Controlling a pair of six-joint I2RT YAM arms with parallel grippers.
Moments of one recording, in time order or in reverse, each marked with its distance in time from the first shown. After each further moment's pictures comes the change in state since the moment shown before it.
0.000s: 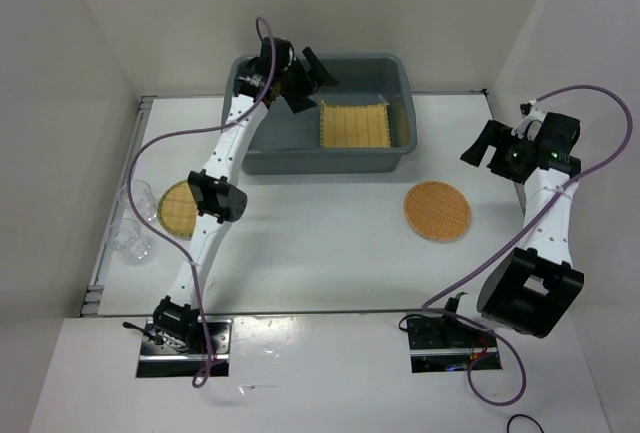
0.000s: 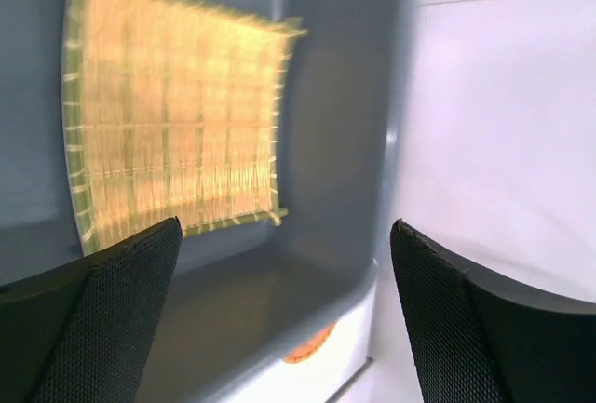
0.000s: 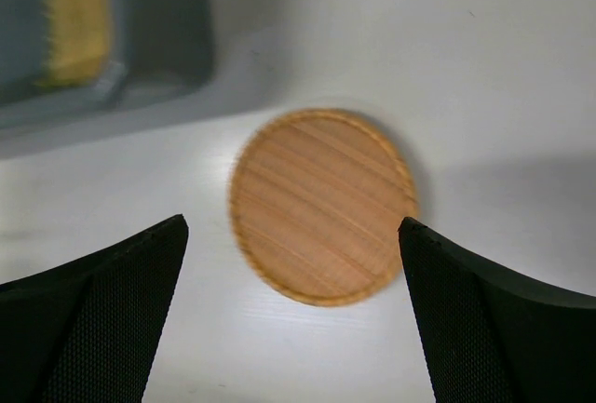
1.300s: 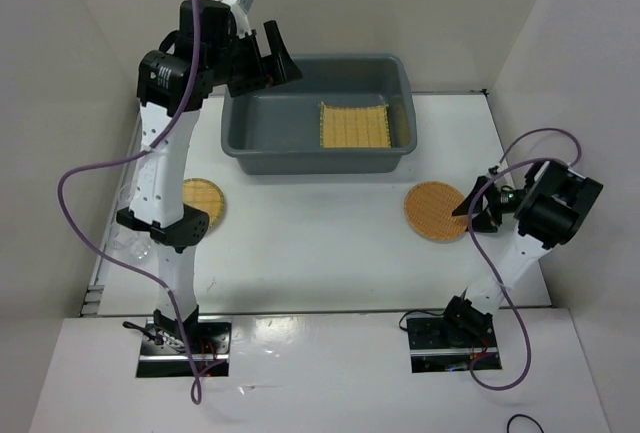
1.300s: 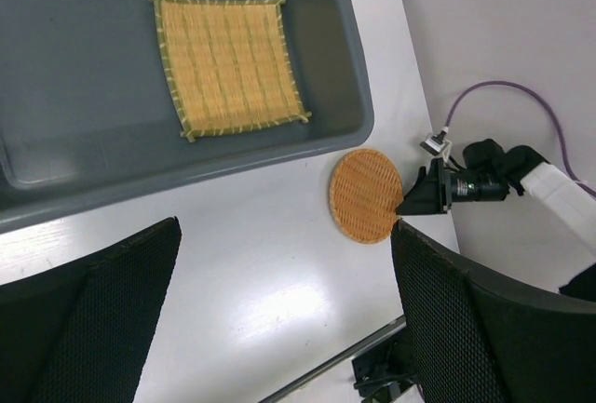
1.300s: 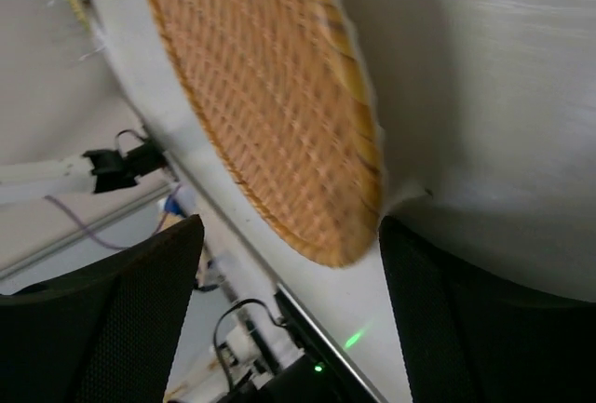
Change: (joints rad) left arm -0.054 -0.671 -0.135 -0.431 -0.174 0.418; right arm -0.196 0.795 0.133 -0.522 -0.269 -0.621
